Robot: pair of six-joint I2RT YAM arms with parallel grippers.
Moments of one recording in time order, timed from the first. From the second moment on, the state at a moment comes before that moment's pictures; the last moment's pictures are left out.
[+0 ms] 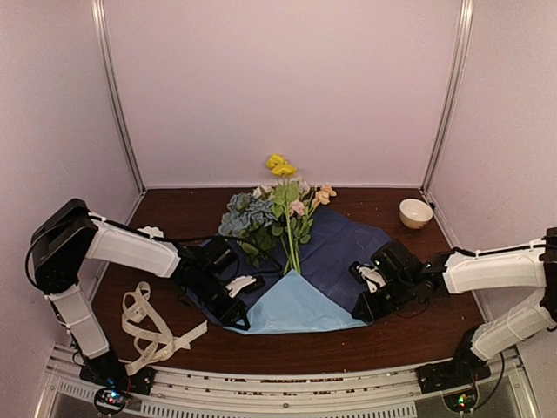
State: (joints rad) left arm -0.84 1.75 0.88 -0.39 0.53 -0.10; right arm 0.77 1.33 0.56 -0.30 -0.22 0.45
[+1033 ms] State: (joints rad) left arm -0.80 1.48 0.81 -0.48 0.37 -0.17; right arm 0.92 1.98 1.12 -0.10 -0.49 0.58
